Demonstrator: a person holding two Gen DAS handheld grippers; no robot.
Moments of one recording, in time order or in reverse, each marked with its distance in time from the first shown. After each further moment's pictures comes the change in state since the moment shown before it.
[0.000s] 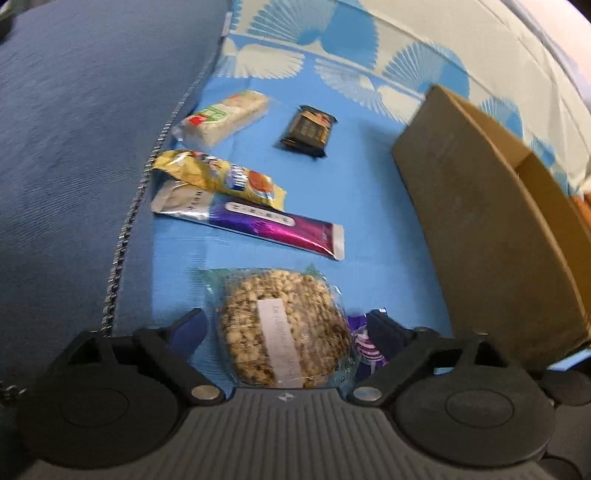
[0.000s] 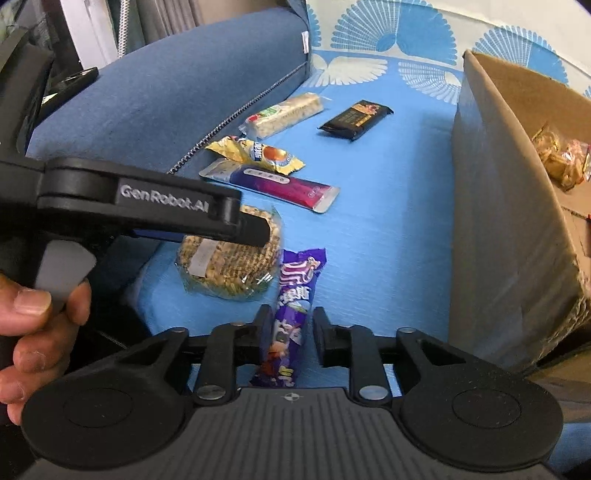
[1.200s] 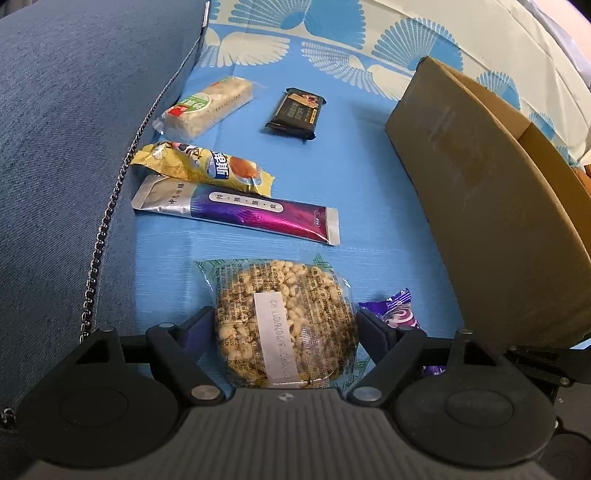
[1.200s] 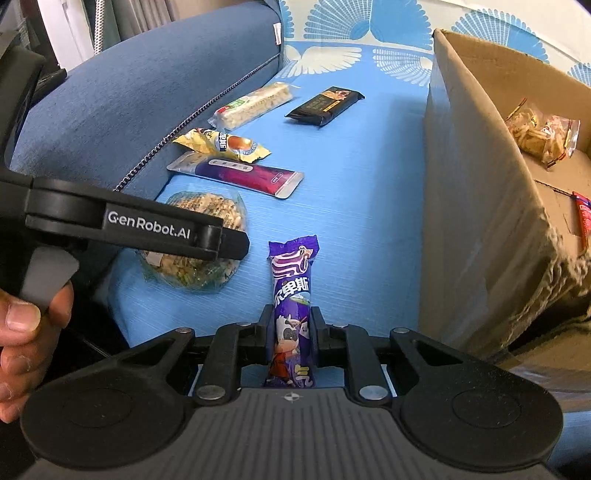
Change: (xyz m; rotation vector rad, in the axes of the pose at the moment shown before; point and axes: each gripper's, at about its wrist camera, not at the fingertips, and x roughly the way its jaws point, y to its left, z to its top) left arm 0.018 -0.006 0.000 0.045 0.031 0.002; right arm 0.006 -0.016 -0.007 0.028 0.003 -0.051
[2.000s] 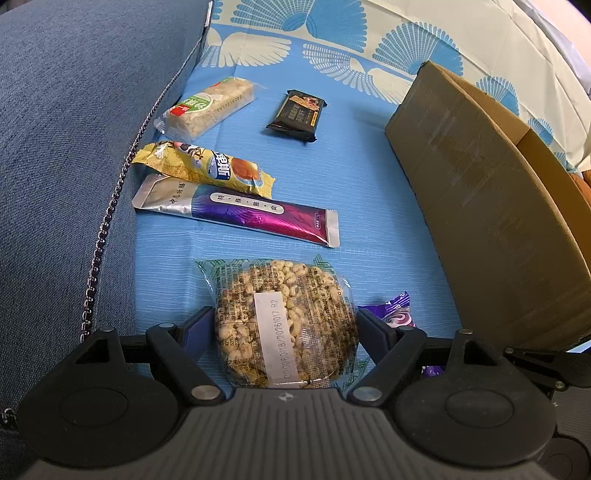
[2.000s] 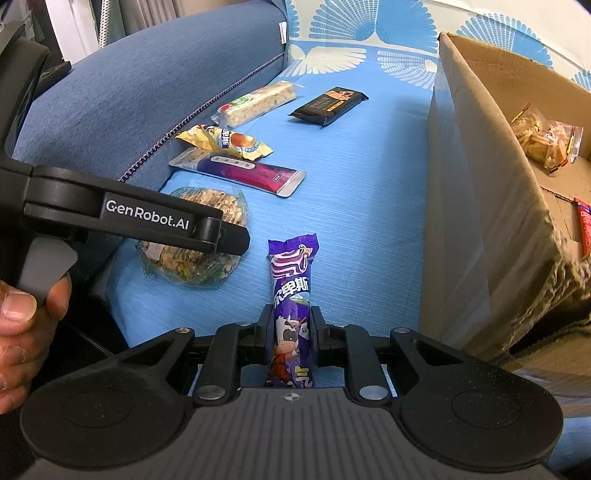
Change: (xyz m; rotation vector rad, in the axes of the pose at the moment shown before) left arm 0.000 0.003 -0.001 -0.013 -0.007 -0.014; right arm 0.001 0.002 -0.001 -0.025 -0.001 -0.004
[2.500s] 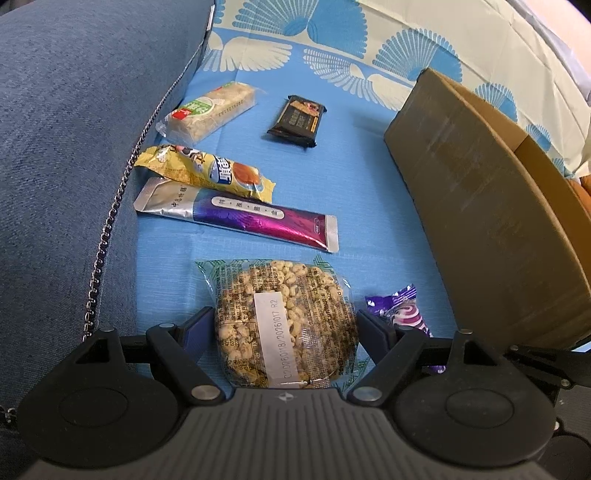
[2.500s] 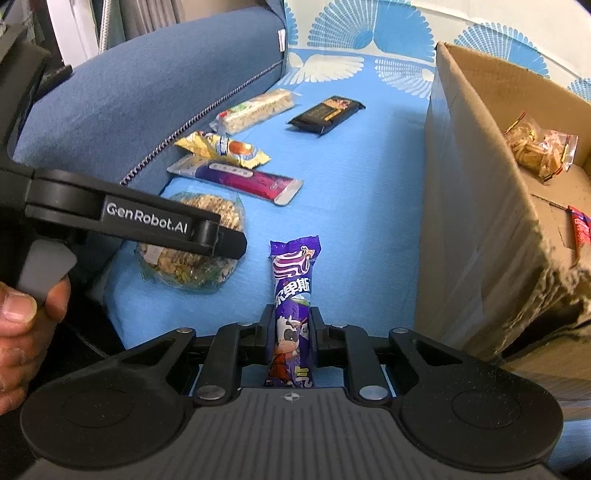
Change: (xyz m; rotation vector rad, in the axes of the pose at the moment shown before) left arm -0.005 0.003 0.000 -0.012 -0.022 -0.016; right arm -0.008 0.001 -0.001 -0.005 -0.043 -0.014
